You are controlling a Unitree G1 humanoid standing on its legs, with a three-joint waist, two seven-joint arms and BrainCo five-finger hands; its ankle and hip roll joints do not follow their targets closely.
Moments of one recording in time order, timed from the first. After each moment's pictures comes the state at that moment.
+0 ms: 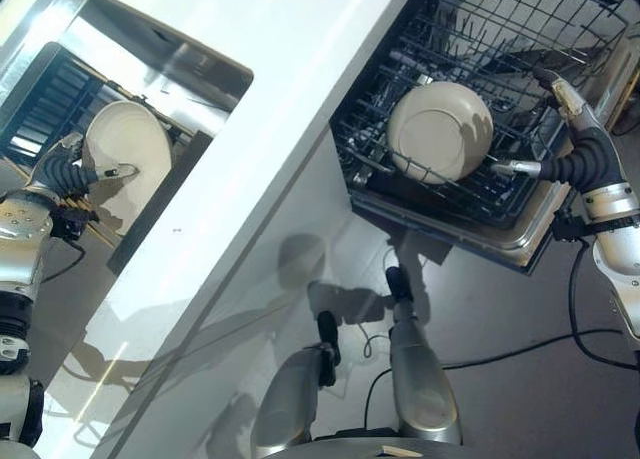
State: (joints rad) left arm -0.48 1.04 -0.03 0.56 -0.38 0.09 -0.19; right arm -0.16 -0.88 -0.13 -0.18 0.11 -0.15 -0.07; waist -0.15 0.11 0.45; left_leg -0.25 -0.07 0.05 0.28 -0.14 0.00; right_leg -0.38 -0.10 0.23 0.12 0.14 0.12
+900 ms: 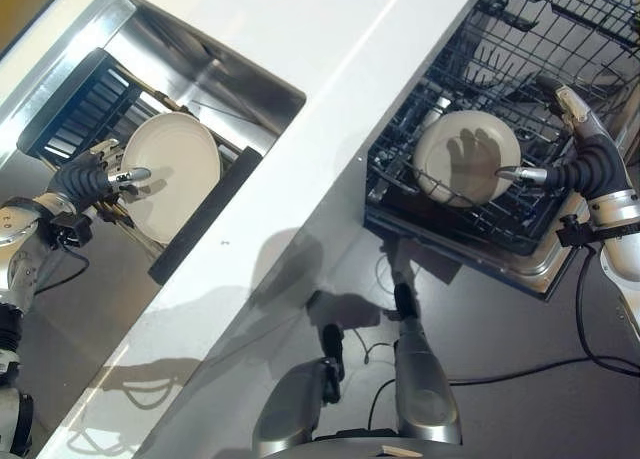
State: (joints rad) left arm -0.41 1.07 0.00 0.49 -0.68 0.13 -0.48; right arm -0.13 -0.91 -0.13 -0.17 0.15 -0.18 -0.08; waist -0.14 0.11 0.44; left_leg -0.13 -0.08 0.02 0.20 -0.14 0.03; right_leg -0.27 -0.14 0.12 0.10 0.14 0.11
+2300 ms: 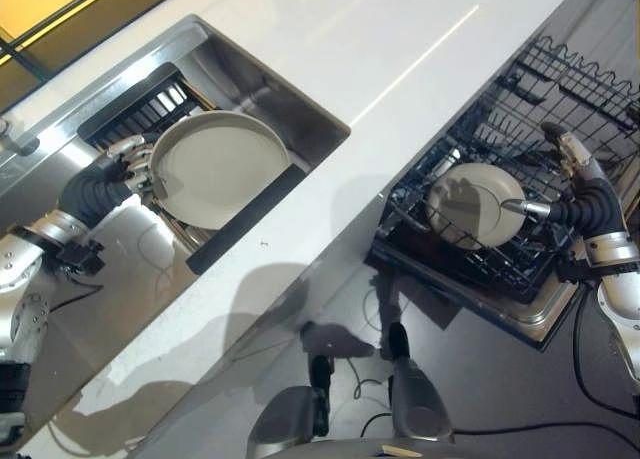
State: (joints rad) left arm -0.05 0.92 0.22 0.08 -0.70 -0.09 -0.50; right arm 0.05 -0.77 -0.21 -0.17 0.18 -0.21 -0.05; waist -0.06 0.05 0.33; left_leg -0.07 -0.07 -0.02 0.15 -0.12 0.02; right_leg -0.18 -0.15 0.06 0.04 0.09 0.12
